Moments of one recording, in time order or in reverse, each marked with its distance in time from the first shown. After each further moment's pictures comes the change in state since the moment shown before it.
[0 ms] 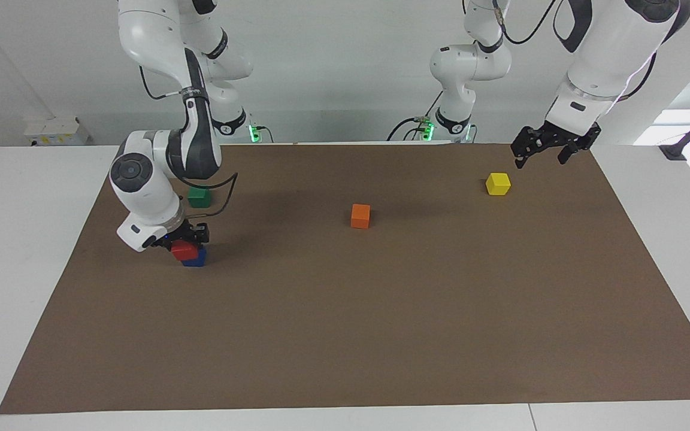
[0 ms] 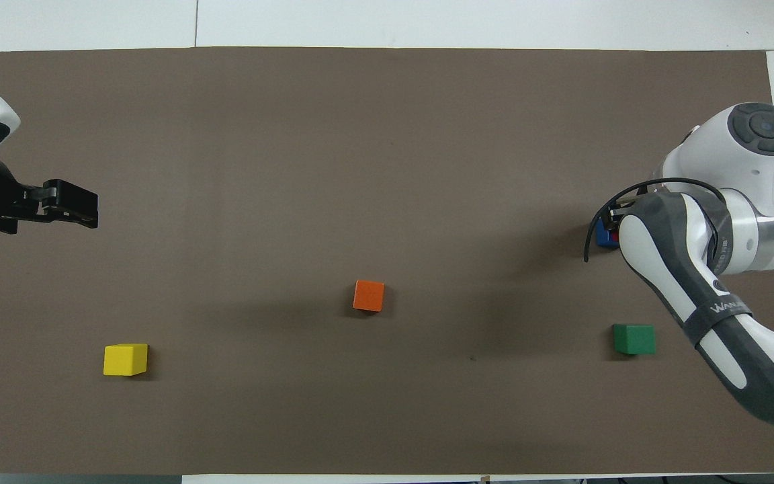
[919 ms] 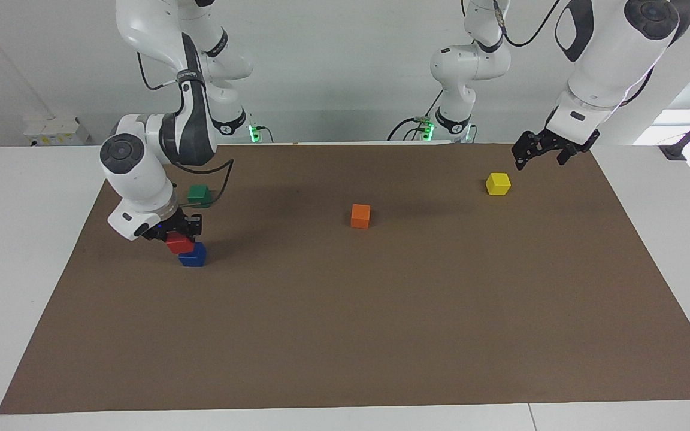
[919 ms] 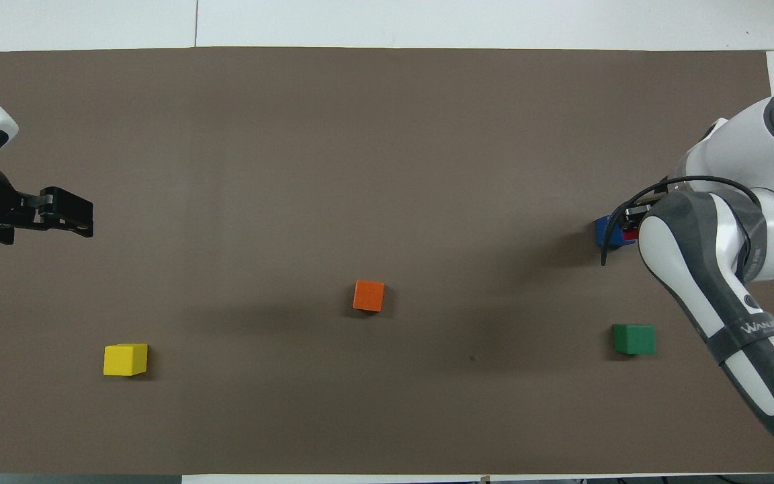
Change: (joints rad) left arm 0.123 0.005 -0.113 -0.026 0.004 -0.021 0.000; right arm 0.000 -0.046 0.000 0.013 0.000 -0.029 -0.026
